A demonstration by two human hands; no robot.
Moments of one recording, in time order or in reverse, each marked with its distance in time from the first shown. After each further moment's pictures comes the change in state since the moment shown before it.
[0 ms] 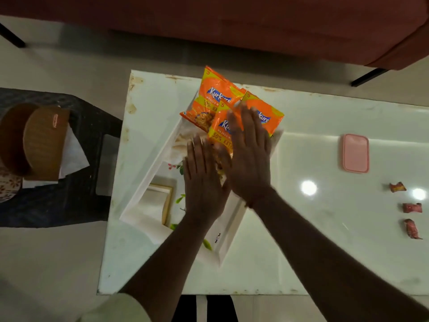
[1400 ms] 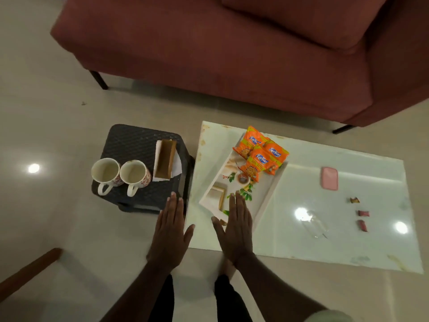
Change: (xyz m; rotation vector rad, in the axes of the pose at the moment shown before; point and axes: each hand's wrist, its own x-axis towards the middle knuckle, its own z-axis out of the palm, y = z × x) left_hand -0.140 -0.174 -0.279 -0.061 -0.269 -0.060; right_hand -0.131 -0.241 -0.111 0.104 -0.414 0.338
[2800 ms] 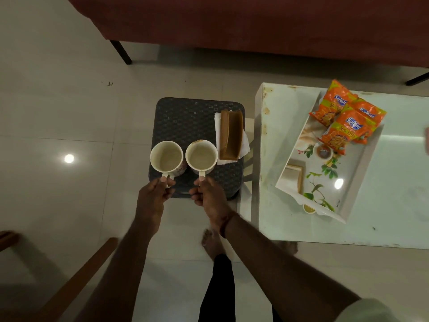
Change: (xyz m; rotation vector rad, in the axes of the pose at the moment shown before) left_hand 0.076 -0.242 -0.060 -1.090 0.073 -0.584; right_hand 0.070 -0.234 0.178 1.187 -0.446 0.503
